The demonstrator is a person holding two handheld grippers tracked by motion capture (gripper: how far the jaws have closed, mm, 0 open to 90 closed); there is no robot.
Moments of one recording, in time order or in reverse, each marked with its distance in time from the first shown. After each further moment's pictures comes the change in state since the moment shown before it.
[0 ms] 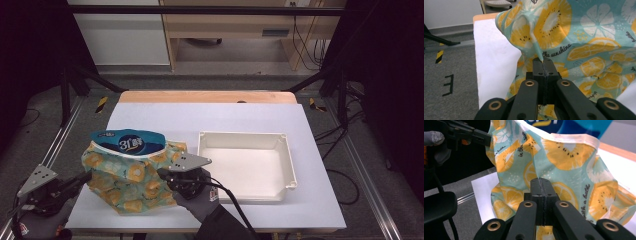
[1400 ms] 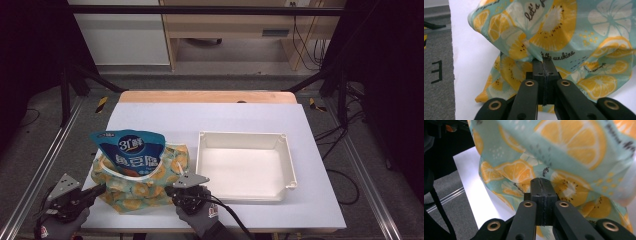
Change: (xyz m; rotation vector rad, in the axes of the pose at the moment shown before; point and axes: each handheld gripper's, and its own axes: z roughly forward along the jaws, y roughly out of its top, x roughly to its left) left arm -0.002 -0.045 0.036 0.132 -0.049 0.025; right arm 0.001 -0.074 0.030 0.102 -0.051 0.098
